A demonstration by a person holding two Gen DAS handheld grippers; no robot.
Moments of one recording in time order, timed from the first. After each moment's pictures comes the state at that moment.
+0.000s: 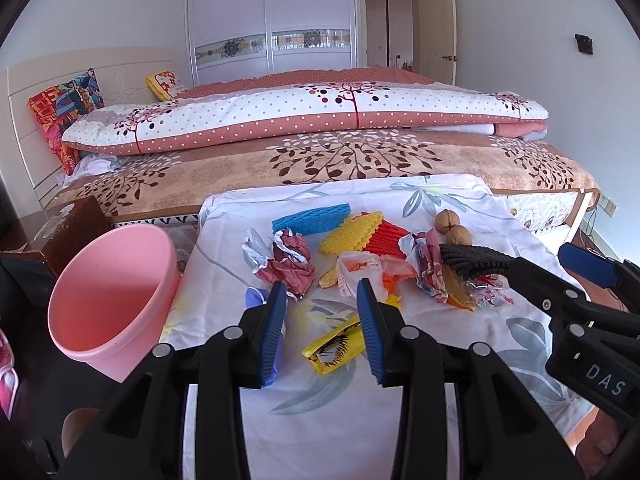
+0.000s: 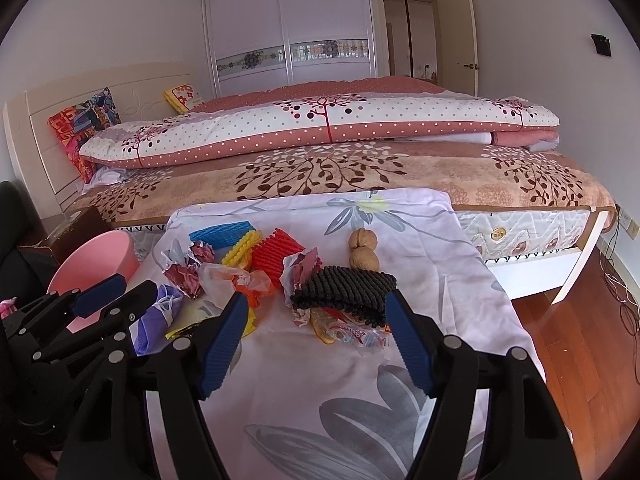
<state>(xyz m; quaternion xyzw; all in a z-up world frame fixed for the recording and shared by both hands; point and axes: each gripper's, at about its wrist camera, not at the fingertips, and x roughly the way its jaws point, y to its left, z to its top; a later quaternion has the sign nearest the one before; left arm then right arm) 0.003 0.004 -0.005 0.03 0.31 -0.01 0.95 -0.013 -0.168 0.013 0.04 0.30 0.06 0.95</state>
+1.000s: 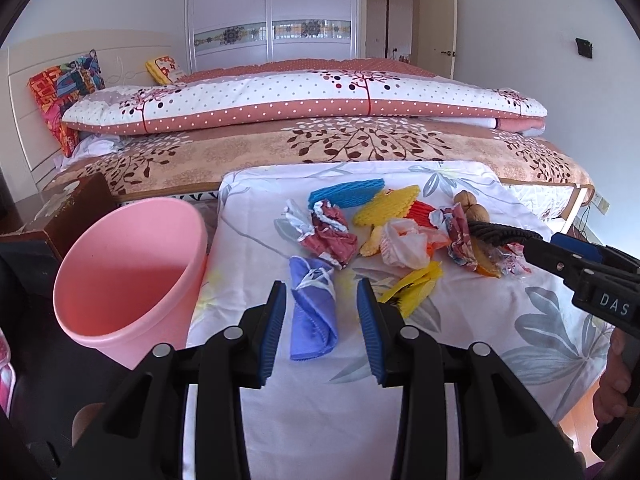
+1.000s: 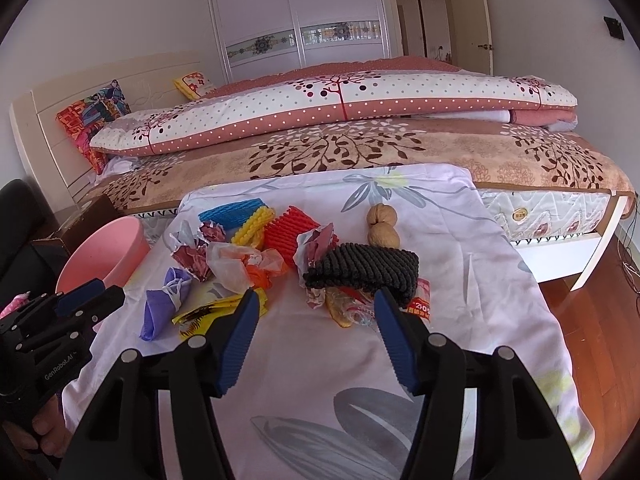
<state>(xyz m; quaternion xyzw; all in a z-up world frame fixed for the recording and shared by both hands) -0.013 0.065 -0.017 0.01 0.33 -0.03 0.94 -0.001 -0.163 -0.009 0.05 0.33 0.10 0.94</state>
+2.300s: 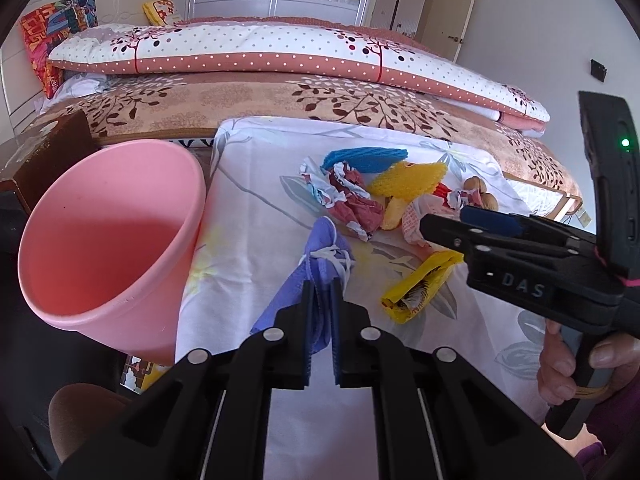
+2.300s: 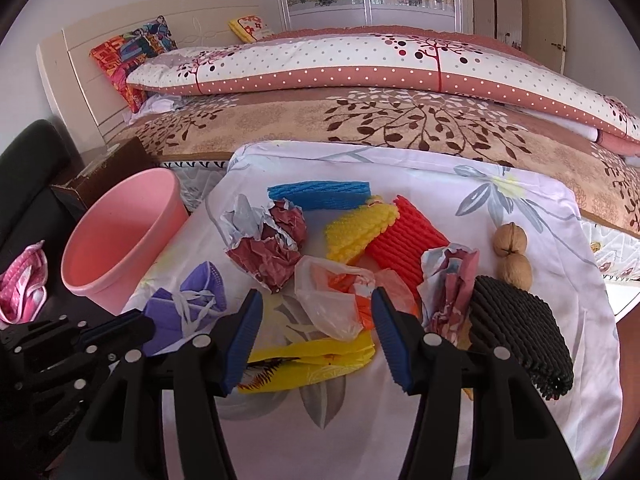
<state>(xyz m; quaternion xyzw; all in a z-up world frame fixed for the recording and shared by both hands) 0.014 0.101 -0.036 -0.05 0.40 -0.06 0.91 0.077 -0.056 -0.031 -0.03 0.41 0.17 0.89</state>
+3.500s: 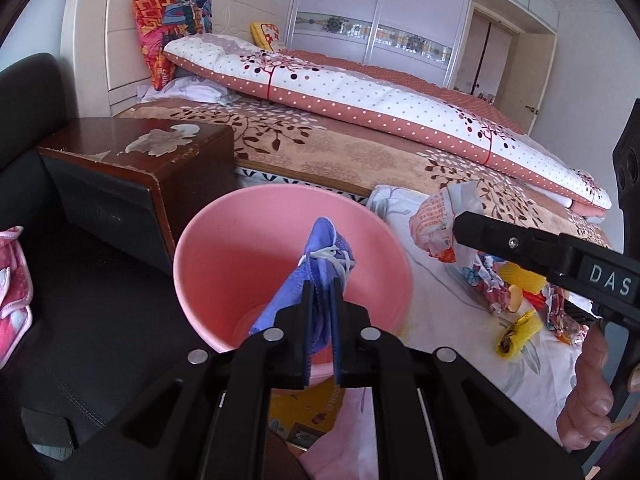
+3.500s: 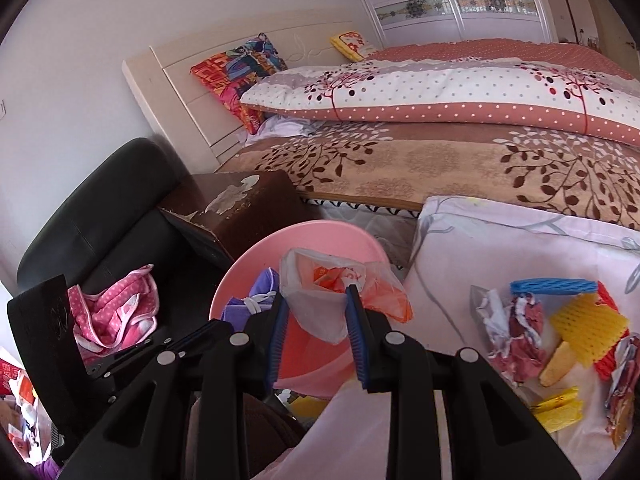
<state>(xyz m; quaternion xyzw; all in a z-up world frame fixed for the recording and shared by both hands) -0.013 0.247 -0.002 -0.12 0.33 0.09 0.93 0.077 0.103 0.026 0.04 0.38 0.37 0.85</state>
